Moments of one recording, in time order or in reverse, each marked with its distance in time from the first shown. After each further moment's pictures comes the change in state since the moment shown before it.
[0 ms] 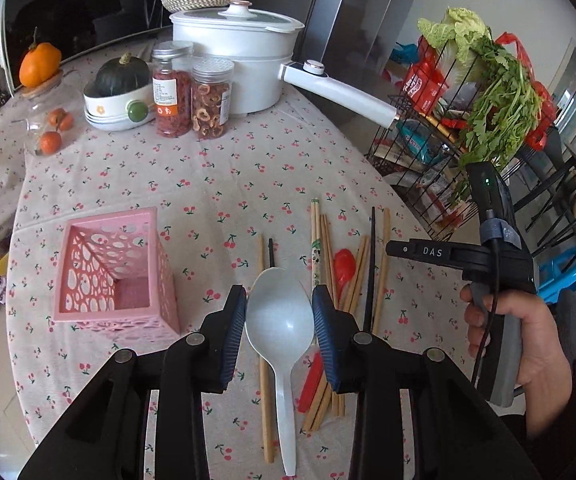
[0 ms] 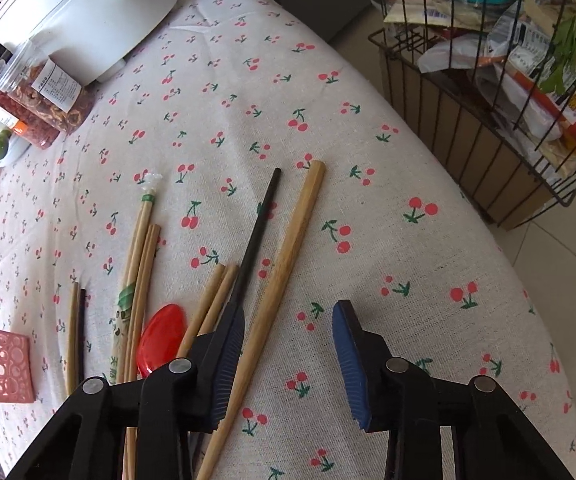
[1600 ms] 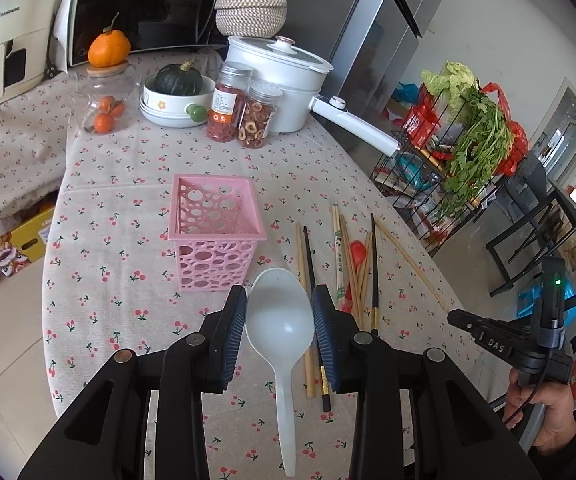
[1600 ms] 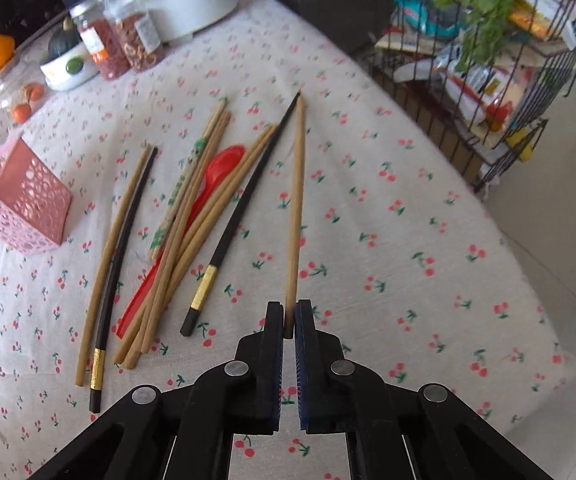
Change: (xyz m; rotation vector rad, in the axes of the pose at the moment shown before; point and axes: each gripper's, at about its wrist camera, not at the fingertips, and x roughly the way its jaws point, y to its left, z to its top) left arm -0.072 0.067 -0.056 -0.091 -0.112 -0.059; right arm -0.104 0.035 -0.144 -0.105 -0.142 -0.098
